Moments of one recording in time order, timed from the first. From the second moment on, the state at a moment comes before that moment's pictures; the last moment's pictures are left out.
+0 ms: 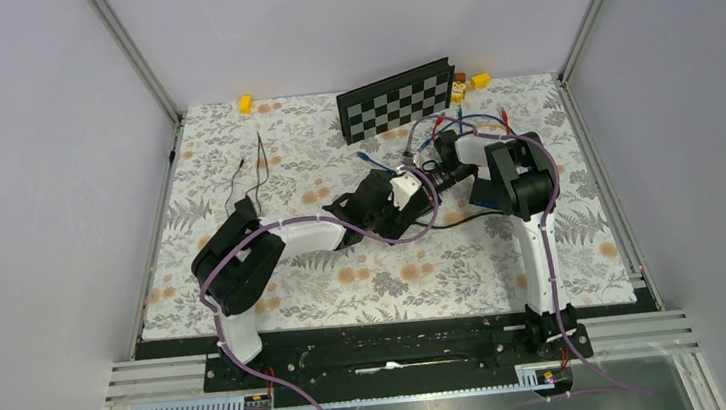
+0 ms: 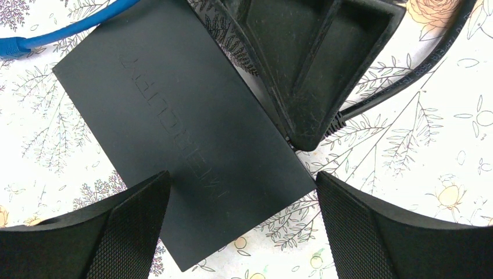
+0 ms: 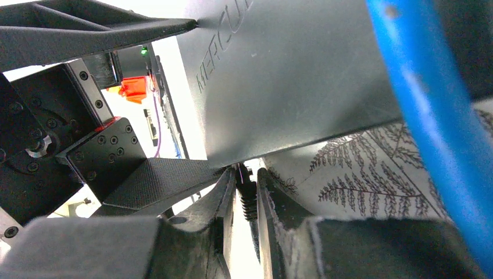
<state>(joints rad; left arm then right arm) -0.82 1.86 1.04 0.09 -0.07 0.16 0.25 2.37 1.59 -0.86 -1.13 -0.26</state>
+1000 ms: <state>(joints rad) -0.81 1.86 1.05 0.11 -0.06 0.13 0.25 2.37 1.61 -0.90 -1.11 -0.31</state>
